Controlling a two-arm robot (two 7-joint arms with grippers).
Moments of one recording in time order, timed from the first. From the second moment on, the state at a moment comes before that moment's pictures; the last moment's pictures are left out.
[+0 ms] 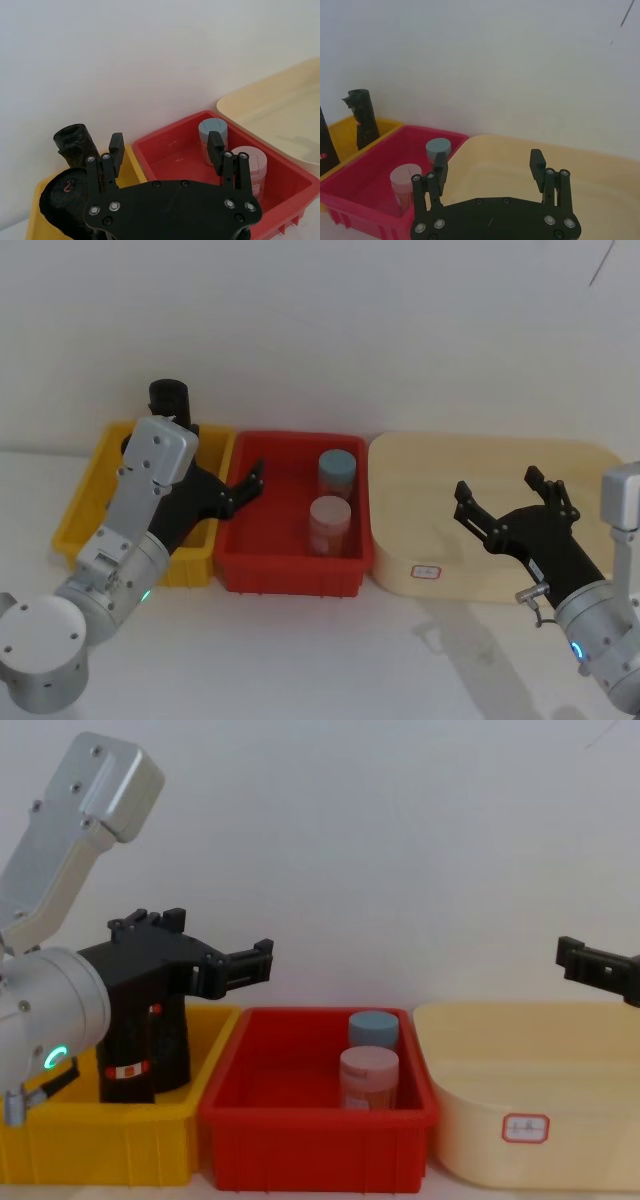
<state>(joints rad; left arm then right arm) -0.24 0.38 0.45 -1.63 -0.20 0.01 -0.01 -0.01 0.34 -0.23 -1.77 0.29 0.03 0.07</state>
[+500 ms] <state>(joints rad) -0.24 0.40 0.43 -1.66 -0.26 0.06 -0.06 -0.01 0.34 -0.23 -1.77 0.29 0.03 0.07</state>
